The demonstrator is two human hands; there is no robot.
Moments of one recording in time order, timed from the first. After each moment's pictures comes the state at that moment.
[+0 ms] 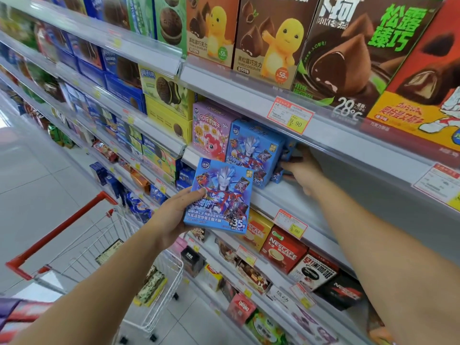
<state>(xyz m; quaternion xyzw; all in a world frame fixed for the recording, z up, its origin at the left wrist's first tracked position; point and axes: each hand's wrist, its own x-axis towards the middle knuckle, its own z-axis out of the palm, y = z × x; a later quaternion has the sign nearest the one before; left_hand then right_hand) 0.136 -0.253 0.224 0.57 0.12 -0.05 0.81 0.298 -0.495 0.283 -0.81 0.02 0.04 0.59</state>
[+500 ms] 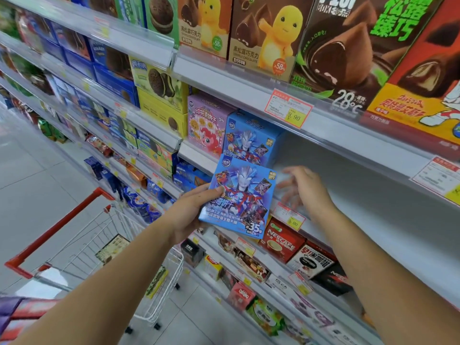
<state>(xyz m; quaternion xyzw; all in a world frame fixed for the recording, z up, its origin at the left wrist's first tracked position) 0.146 -0.271 0.232 0.57 0.10 -0.13 0.80 0.233 -0.508 0.274 -0.81 0.04 0.09 0.57</state>
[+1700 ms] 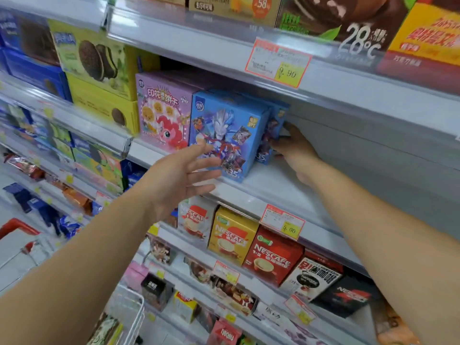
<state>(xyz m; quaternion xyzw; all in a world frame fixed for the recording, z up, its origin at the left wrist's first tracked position) 0.227 -0.284 0.231 0.60 0.01 -0.08 0.79 0.353 -0.521 0.241 -0.83 -0.03 -0.07 0.56</state>
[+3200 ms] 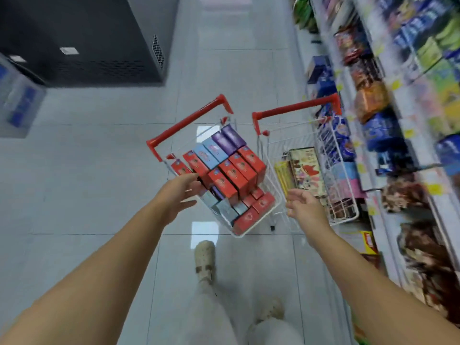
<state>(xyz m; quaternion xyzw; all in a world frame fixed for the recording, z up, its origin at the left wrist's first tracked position) -0.249 -0.033 0.082 0.37 0.63 0.11 0.67 -0.008 -0.179 0.043 -0.78 -0.14 0.45 0.41</state>
